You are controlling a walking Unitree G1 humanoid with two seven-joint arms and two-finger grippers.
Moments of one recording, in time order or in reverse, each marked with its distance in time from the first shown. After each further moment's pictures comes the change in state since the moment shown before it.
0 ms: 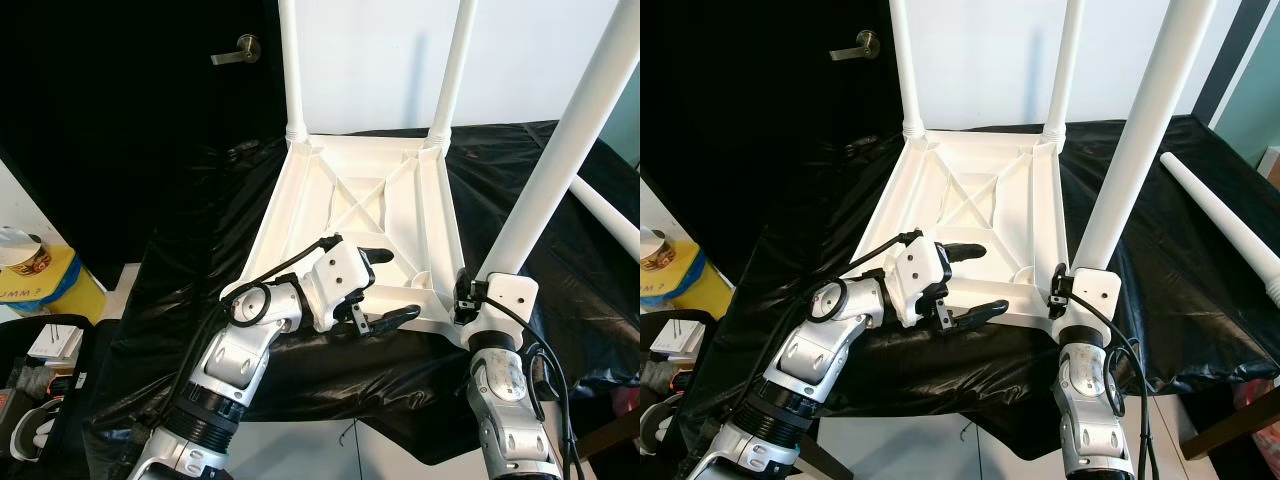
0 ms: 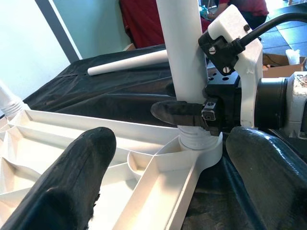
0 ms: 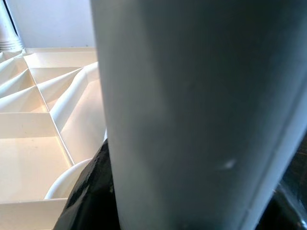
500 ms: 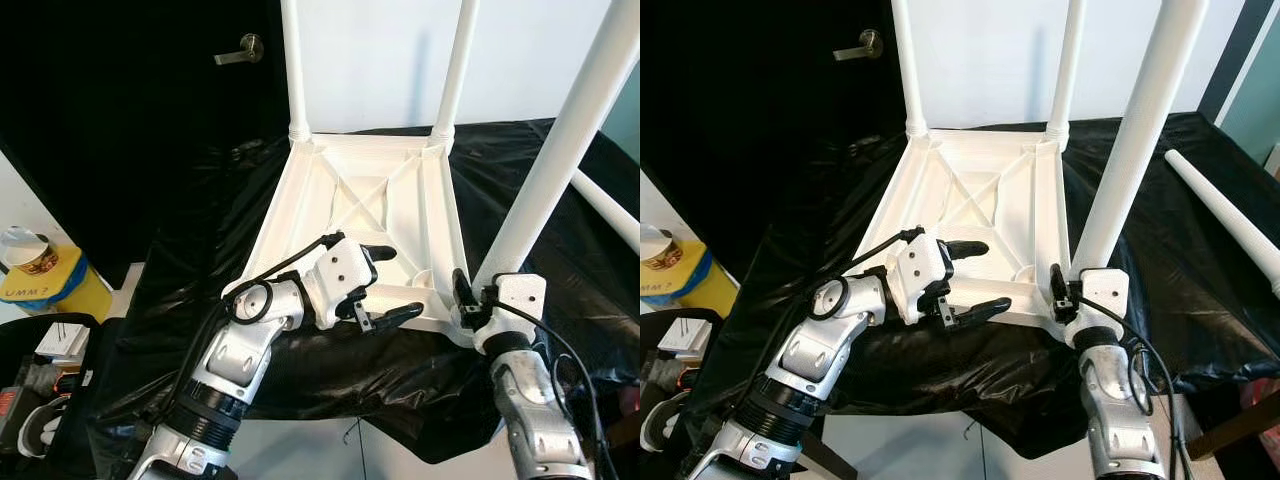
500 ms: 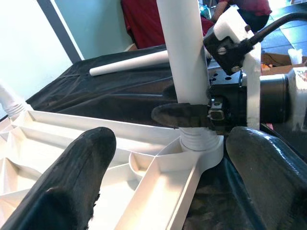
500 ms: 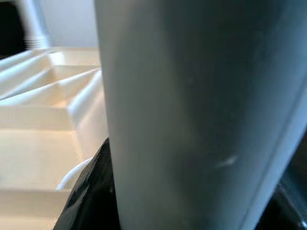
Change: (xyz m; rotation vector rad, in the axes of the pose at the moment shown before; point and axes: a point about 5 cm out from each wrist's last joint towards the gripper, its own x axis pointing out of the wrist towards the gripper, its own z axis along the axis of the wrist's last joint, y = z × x) left arm 0.002 0.001 0.002 0.002 -0.007 -0.001; right arm 0.002 -0.012 -0.003 -0.030 0.022 0.058
